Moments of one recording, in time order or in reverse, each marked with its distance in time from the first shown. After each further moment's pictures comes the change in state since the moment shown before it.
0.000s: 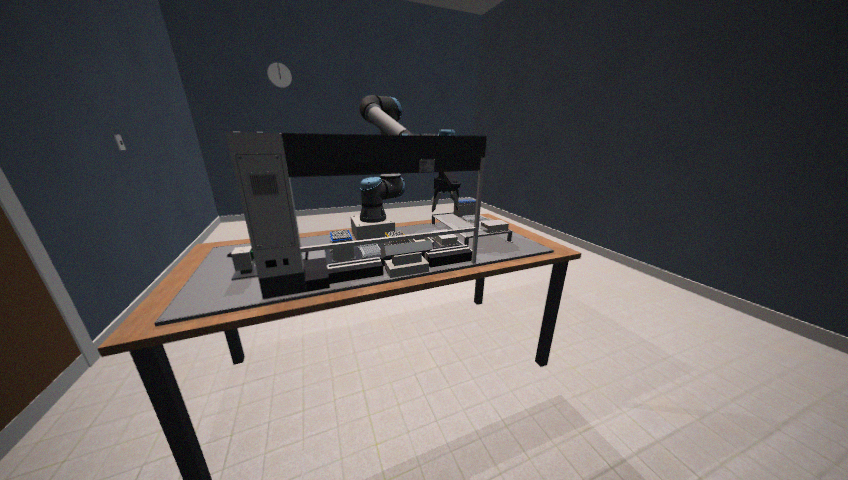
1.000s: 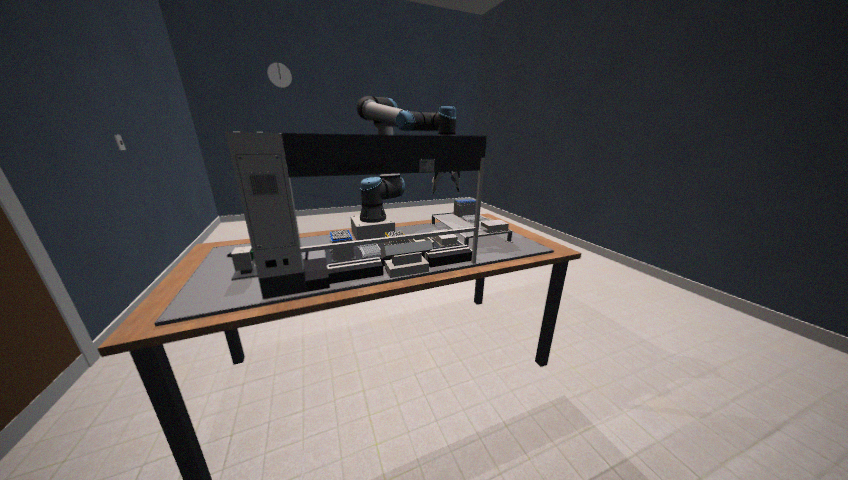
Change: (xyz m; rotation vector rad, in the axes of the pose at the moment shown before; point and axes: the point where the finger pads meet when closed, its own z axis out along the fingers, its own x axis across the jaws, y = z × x) arm 0.000 0.000 -0.090 0.001 0.000 0.000
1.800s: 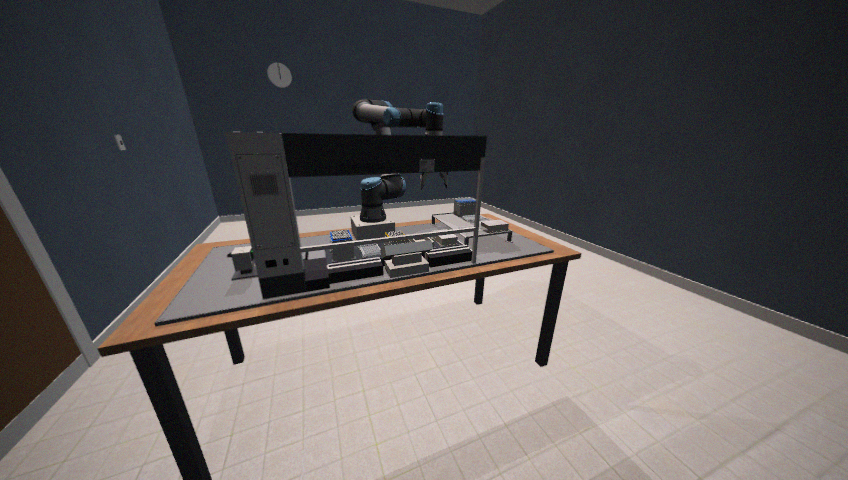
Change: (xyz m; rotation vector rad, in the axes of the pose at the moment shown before) arm 0.048 0.032 -0.015 -0.001 0.002 -0.018
